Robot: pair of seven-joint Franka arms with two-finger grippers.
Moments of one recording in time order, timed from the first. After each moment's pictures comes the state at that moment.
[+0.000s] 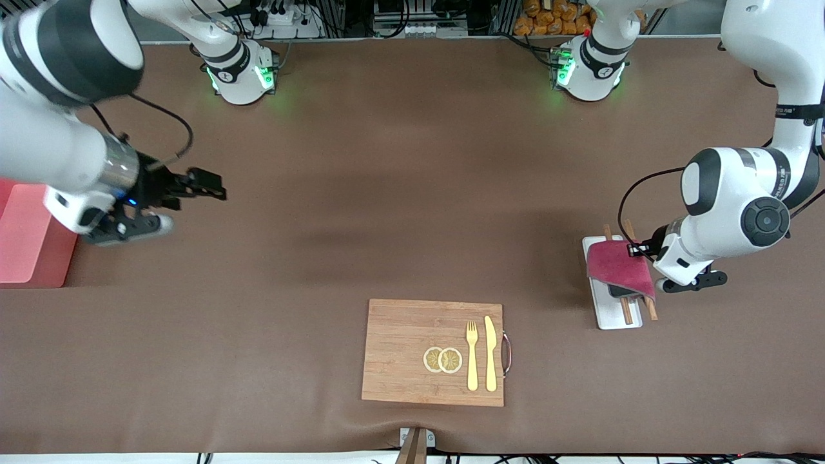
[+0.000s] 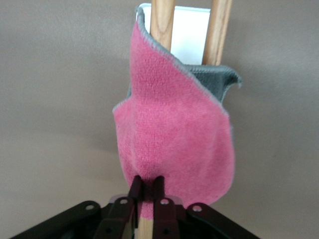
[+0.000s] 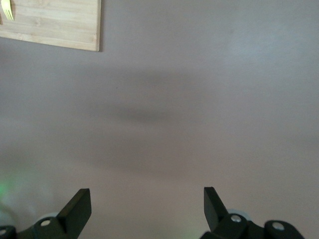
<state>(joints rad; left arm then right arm) 0.04 0.37 -0.08 -1.86 0.02 2.07 -0.21 0.20 0.24 -0.03 -1.49 0.26 1.54 0.04</state>
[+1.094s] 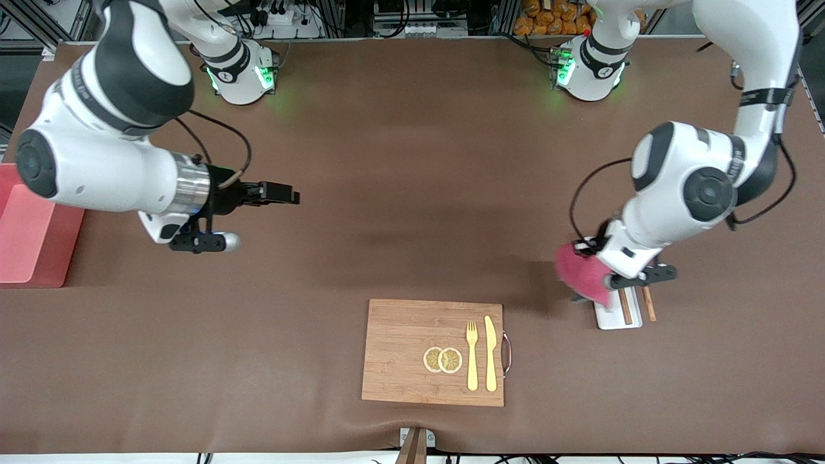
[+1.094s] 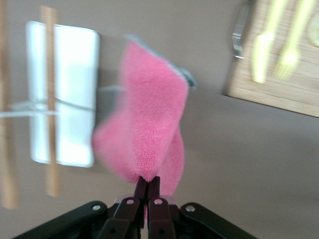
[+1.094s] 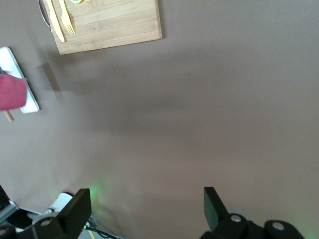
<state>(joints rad) 0.02 0.34 -0.37 -1.74 0.00 2.03 -0.52 0.33 0.29 -0.03 -1.47 0.51 1.62 0.39</state>
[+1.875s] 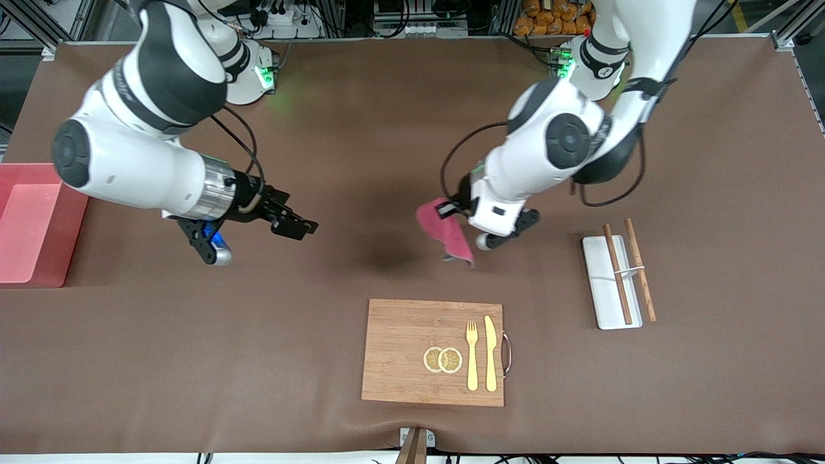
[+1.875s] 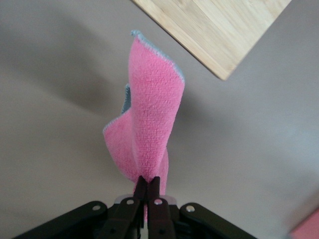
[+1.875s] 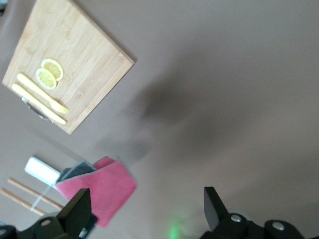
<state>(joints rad) -0.27 0.45 -0.44 -1.55 -0.26 2.14 -1.19 0.38 0.32 -0.04 -1.48 0.51 1.77 1.09</state>
